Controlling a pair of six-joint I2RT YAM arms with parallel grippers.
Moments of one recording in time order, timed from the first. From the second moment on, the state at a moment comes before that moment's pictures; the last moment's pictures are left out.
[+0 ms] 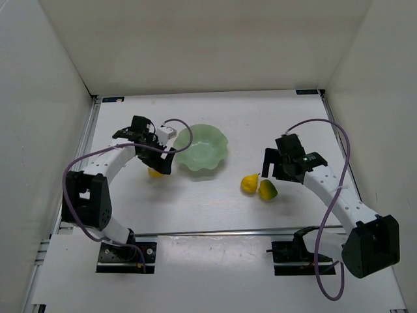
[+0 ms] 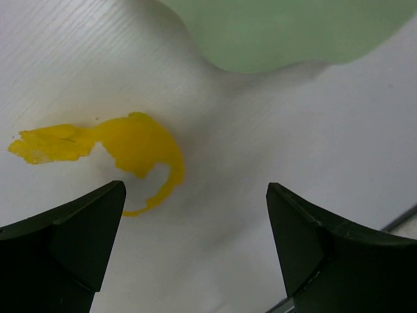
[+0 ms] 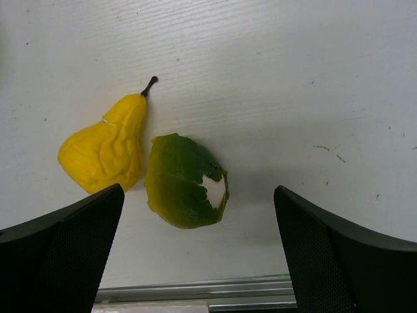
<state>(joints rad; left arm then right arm) -0.18 1.53 1.09 -0.73 0.38 0.40 0.39 1.15 0.87 -0.76 0.18 0.44</state>
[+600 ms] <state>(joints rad) -0.20 1.75 1.11 -0.60 0.15 0.34 0.41 1.26 0.91 -0.76 0.19 0.44</state>
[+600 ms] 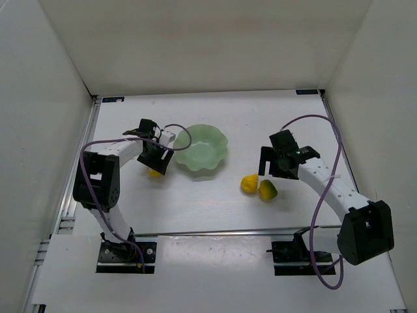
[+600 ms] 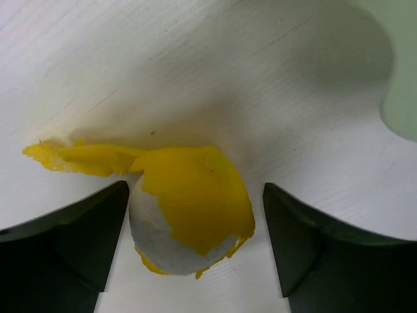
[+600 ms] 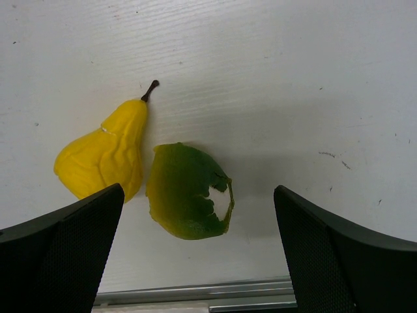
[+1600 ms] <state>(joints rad) -0.54 1.98 1.77 -0.77 0.22 0.33 0.41 1.30 0.87 -0.76 0.07 0.43</state>
